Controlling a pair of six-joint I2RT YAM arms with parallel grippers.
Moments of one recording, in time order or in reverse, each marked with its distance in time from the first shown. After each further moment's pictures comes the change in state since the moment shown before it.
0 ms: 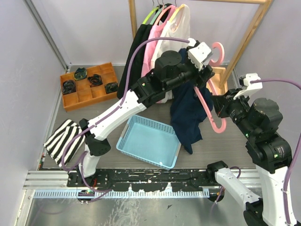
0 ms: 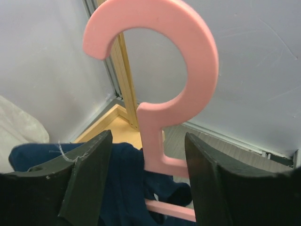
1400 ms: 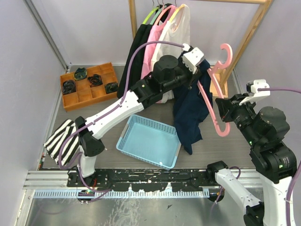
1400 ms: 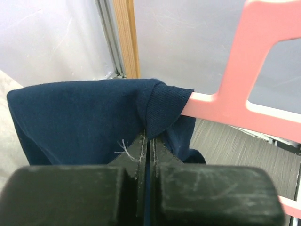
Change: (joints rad) left arm 0.050 -0.091 -0.285 0.116 0.020 -0.047; right arm 0.000 -0.062 -0.006 -0.016 0.060 -0.005
